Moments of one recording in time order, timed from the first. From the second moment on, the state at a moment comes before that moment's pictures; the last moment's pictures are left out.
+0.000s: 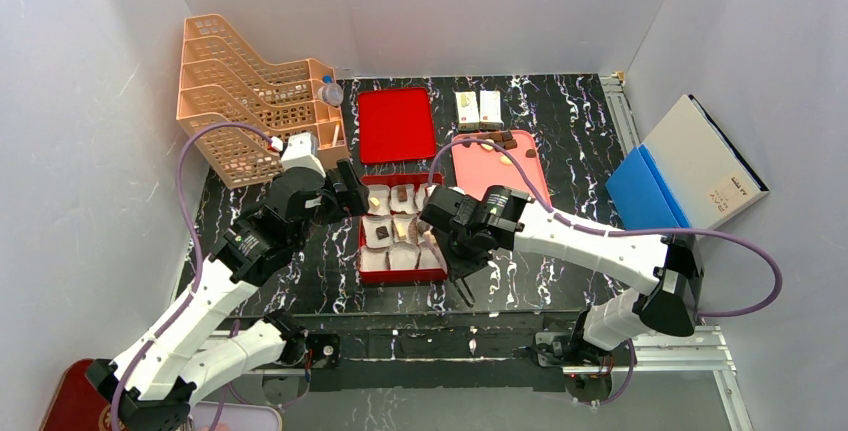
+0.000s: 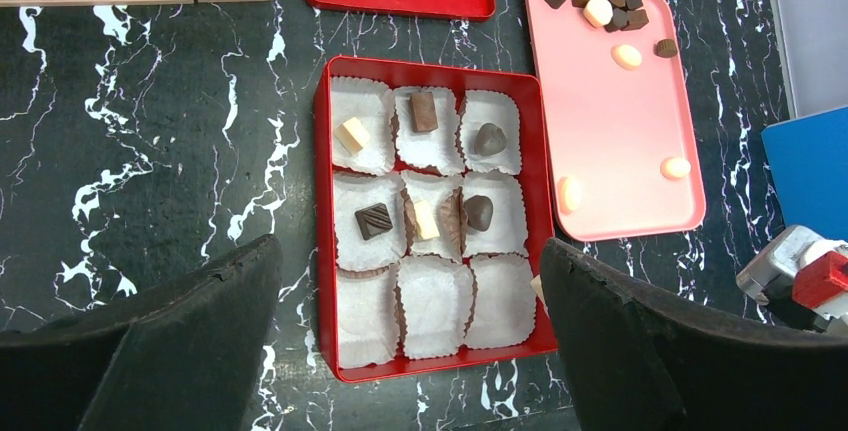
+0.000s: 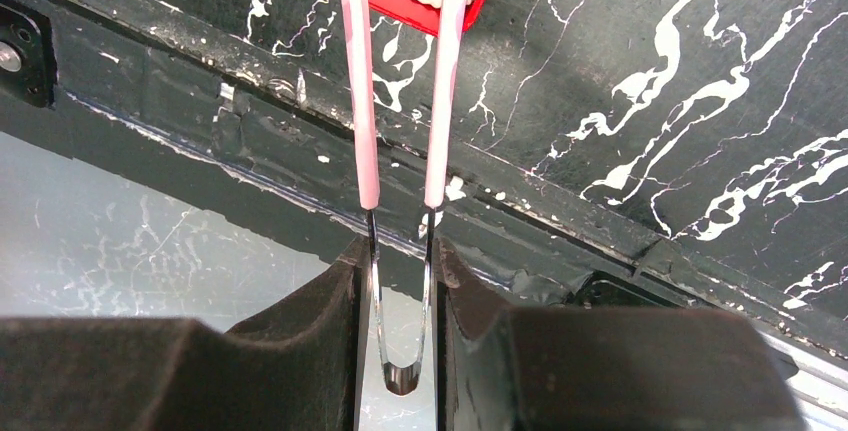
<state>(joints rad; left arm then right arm) -0.68 0.83 1.01 -0.72 -0.40 -0.62 1.17 1.46 1.34 -1.15 0.06 0.71</state>
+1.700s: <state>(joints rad) -0.68 0.85 1.01 -0.72 -0.40 -0.63 1.17 1.48 1.33 -1.12 0.07 0.67</state>
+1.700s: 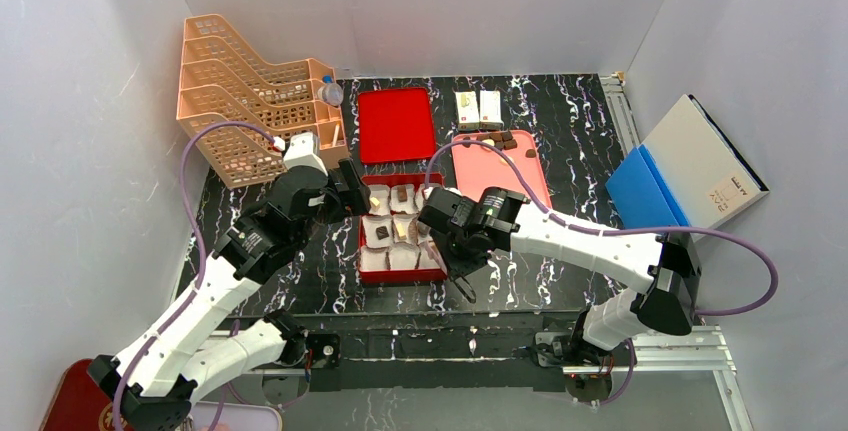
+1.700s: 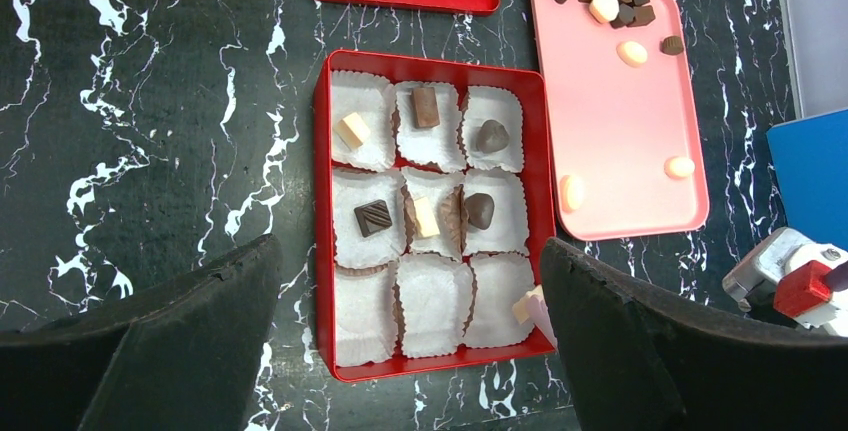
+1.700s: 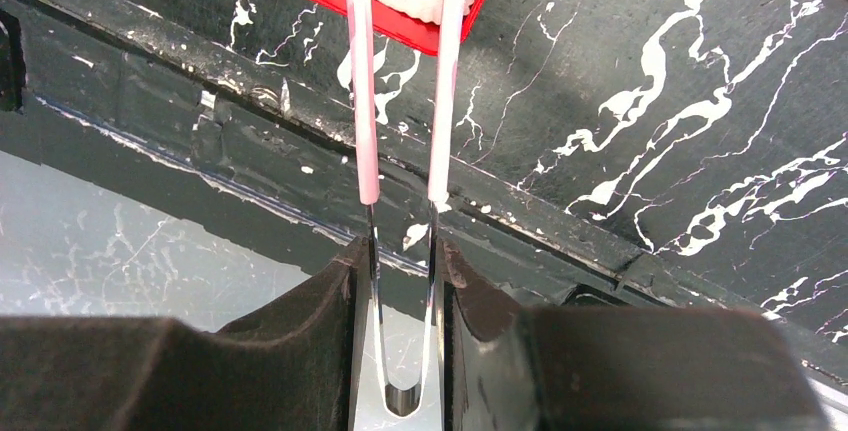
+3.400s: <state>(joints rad) -0.68 0.87 1.01 -0.72 -0.40 -0.64 0.89 1.35 1.19 -1.12 0.16 0.59</state>
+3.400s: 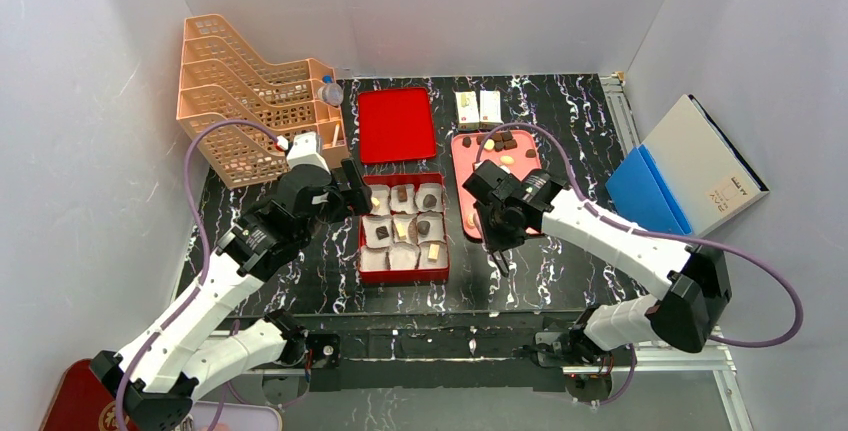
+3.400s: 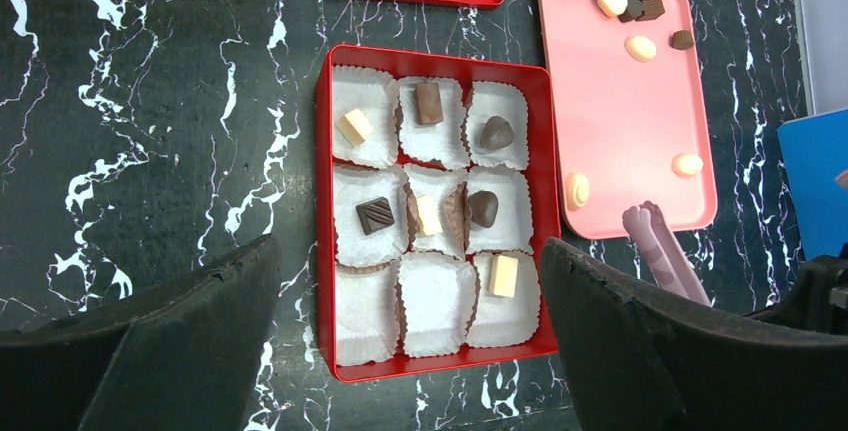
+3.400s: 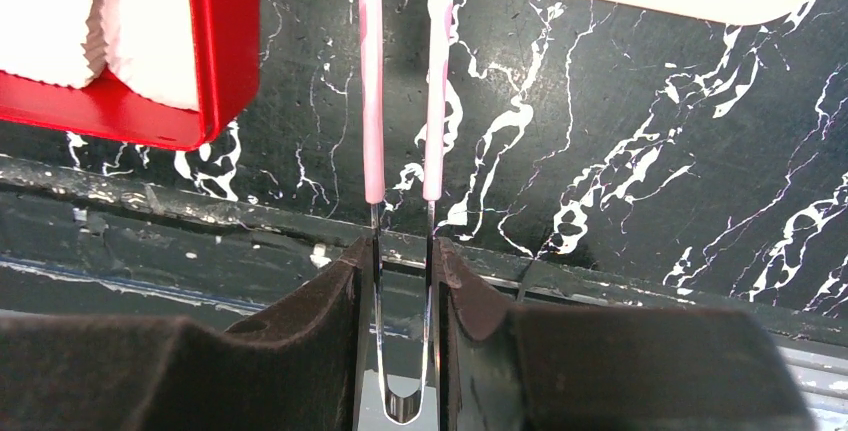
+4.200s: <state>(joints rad) -0.68 0.86 1.01 -0.72 -0.40 -0.63 0.80 1.50 1.17 -0.98 0.08 0.50</state>
